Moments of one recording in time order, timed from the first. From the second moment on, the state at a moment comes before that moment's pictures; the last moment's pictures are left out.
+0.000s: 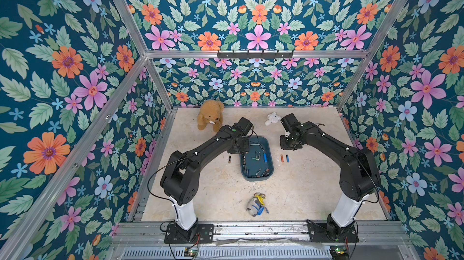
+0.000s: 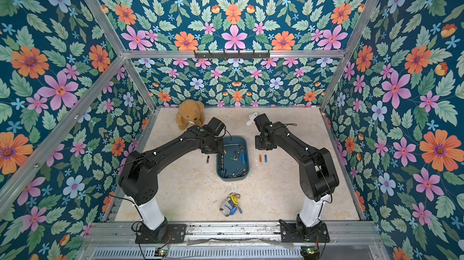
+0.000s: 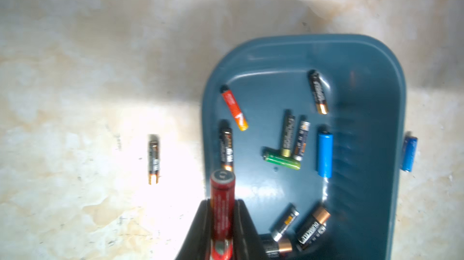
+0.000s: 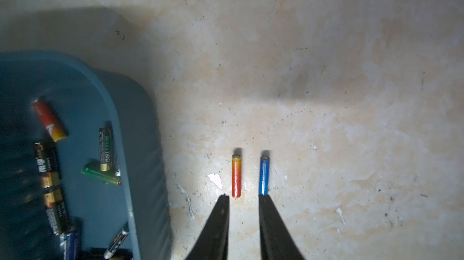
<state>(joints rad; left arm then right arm) -0.63 1.78 1.42 -0.85 -0.10 -0.62 0.48 1.79 1.39 -0.83 0.08 0.40</state>
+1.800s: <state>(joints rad) -0.41 1.79 1.18 -0.71 -0.04 -0.45 0.48 1.79 1.41 -0.85 0.10 0.43</state>
